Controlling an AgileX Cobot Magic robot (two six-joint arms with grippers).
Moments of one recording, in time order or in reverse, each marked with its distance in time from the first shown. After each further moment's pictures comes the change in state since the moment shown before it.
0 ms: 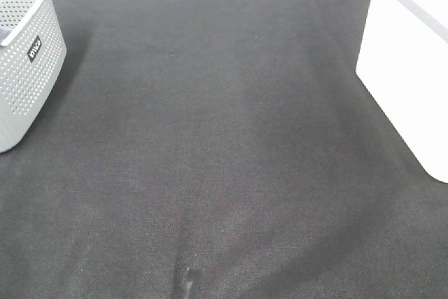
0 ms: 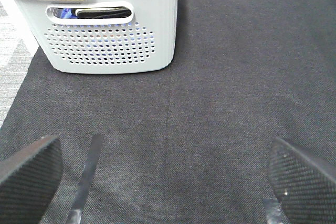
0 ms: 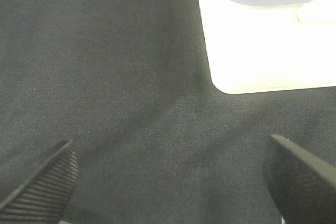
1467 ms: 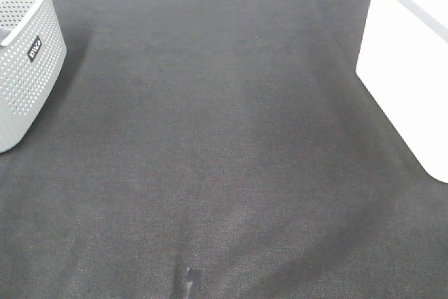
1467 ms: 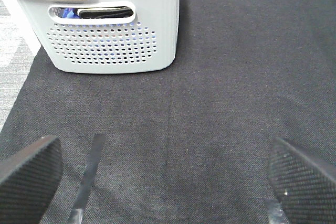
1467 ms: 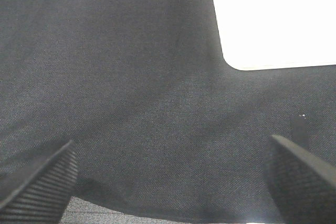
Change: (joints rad) left arm 0.000 0.000 0.000 0.000 0.000 0.000; right arm 0.000 -0.240 0.114 0.028 0.099 -0.007
